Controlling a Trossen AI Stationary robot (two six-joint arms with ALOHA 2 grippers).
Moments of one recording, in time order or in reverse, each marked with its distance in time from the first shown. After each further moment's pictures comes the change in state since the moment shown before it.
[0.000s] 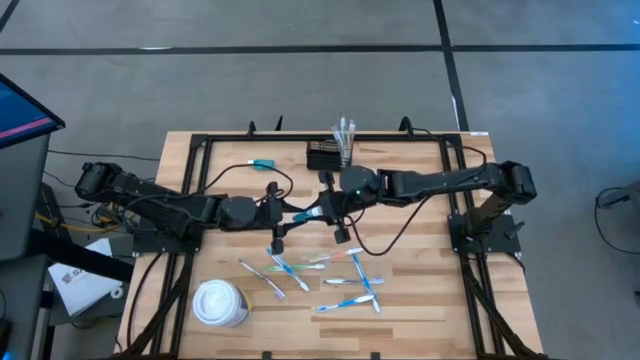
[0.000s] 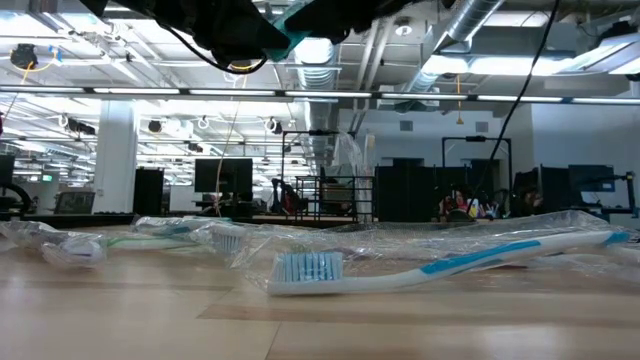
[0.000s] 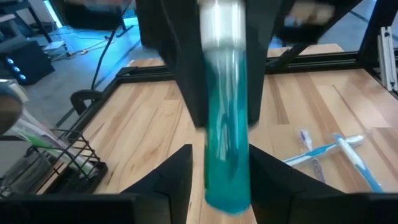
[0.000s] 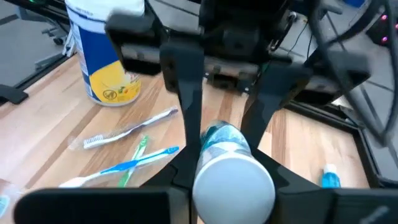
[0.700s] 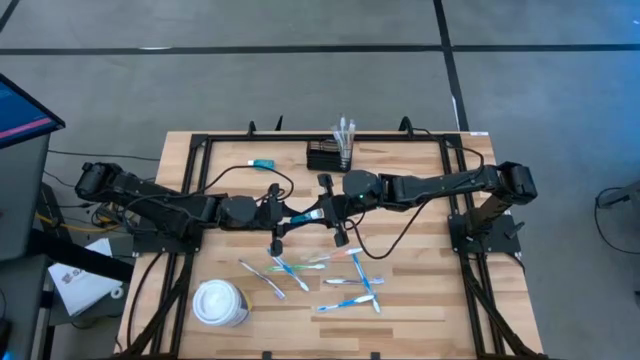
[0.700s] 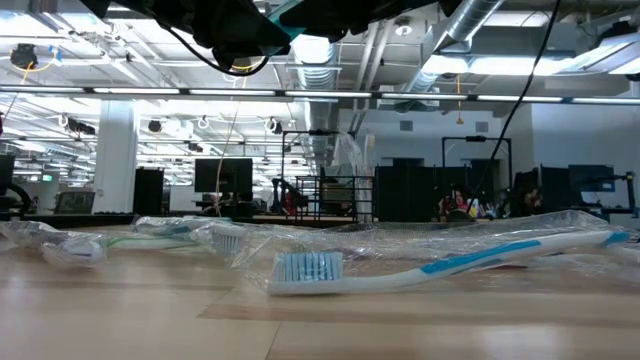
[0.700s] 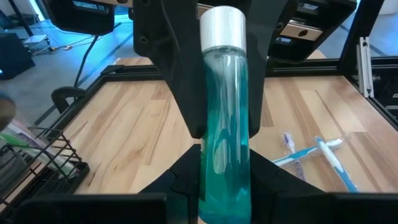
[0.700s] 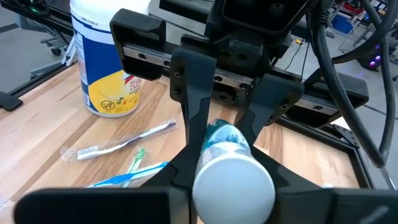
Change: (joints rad) left arm 0.000 0.000 -0.001 0.009 0.068 -0.041; right arm 0.016 -0.001 -0.077 0.156 -0.002 -0.027
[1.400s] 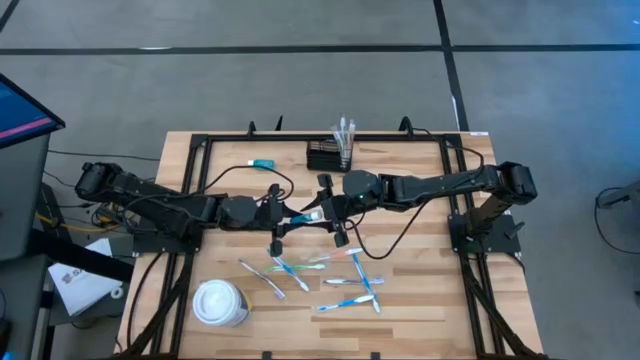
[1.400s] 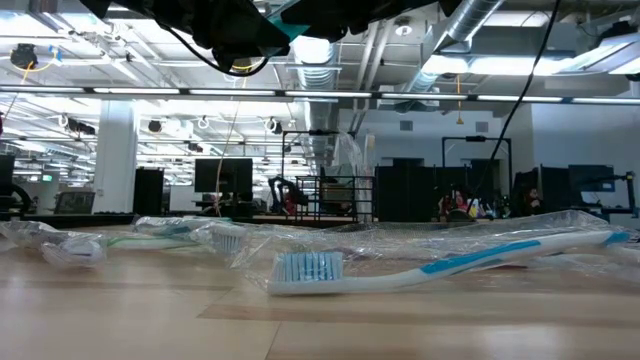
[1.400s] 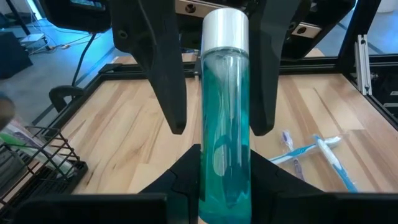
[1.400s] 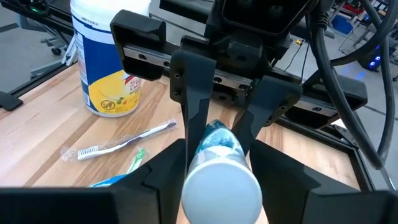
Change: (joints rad) left arm 0.000 0.000 0.000 -0.007 0.000 -0.001; right arm 0.000 0.000 0.000 0.001 0.002 0.000
